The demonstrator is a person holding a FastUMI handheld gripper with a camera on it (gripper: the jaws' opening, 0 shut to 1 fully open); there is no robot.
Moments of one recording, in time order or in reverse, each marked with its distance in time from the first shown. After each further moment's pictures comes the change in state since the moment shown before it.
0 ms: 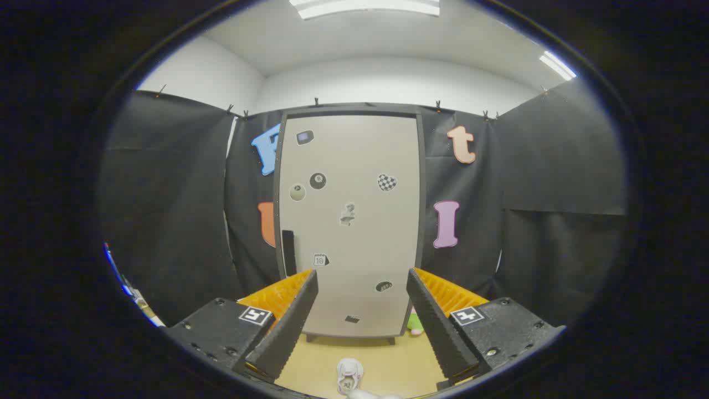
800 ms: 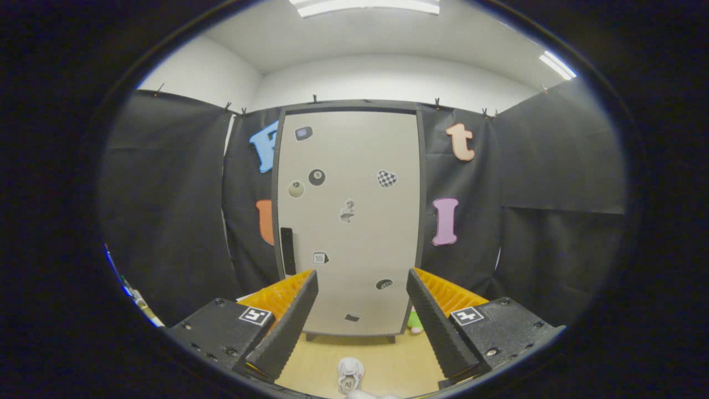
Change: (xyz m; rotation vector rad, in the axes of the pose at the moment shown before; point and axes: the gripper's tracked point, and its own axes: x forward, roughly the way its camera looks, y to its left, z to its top) arm 0.012 0.003 -0.008 -0.007 0.018 -0.012
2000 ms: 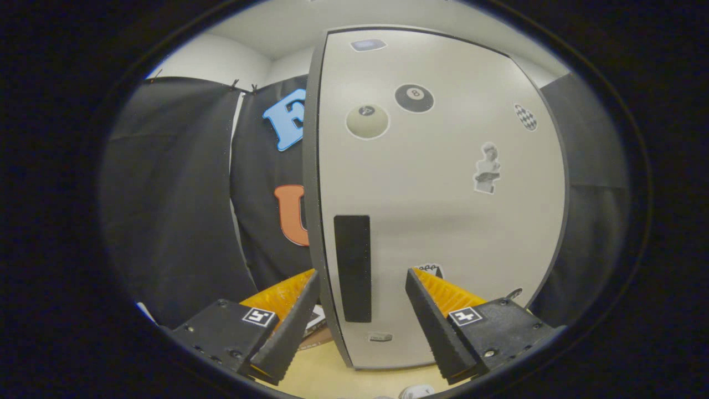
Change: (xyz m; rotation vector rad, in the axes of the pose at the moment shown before) arm 0.252 0.172 -0.048 0.046 0.062 0.125
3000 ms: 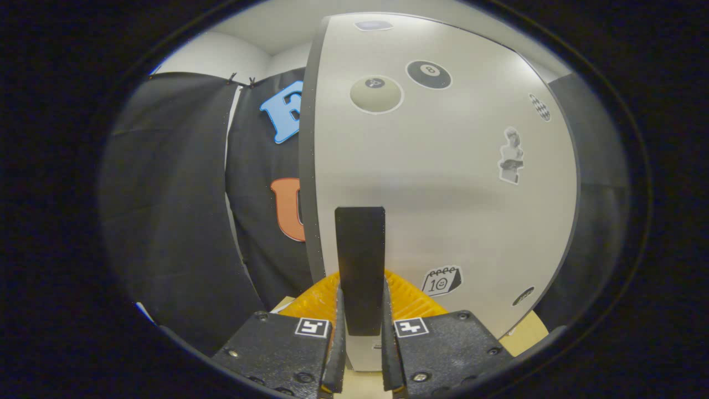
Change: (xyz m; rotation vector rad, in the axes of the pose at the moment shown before) arm 0.018 0.003 -0.008 0.008 0.031 0.006
